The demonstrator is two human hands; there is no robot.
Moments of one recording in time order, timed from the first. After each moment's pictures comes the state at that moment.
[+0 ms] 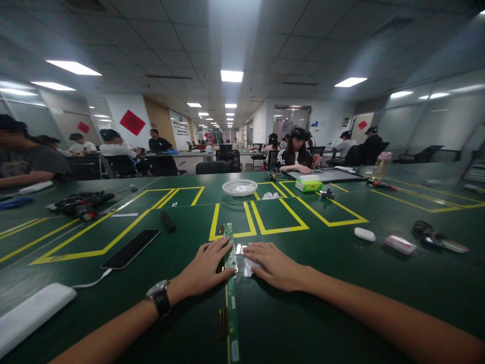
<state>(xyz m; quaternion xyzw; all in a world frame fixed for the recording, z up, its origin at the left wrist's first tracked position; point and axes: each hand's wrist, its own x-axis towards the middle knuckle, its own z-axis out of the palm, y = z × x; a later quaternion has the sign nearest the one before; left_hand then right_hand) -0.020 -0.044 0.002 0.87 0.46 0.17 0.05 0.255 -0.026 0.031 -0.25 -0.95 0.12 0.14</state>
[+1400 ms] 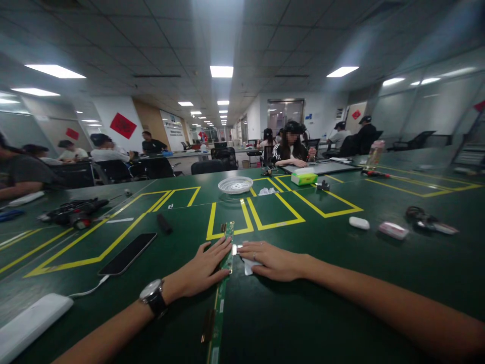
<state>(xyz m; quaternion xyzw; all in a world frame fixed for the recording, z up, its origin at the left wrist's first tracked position) -0.025 -0.048 0.017 0.91 0.40 0.05 0.07 0.261 -0.024 0.043 -0.15 -0.97 0.17 0.12</state>
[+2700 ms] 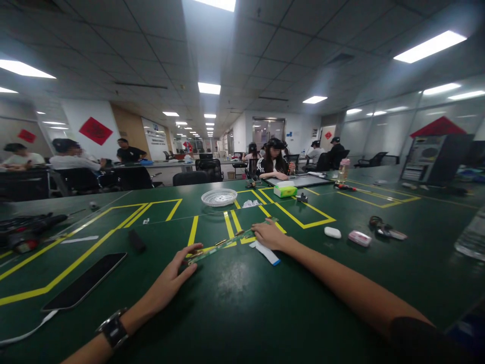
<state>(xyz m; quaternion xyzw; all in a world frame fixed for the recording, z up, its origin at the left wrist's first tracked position) -0.036 -0.038 0.011 0.75 0.47 0.36 0.28 0.299 0.067 0.026 -0.43 -0.90 -0.02 0.10</state>
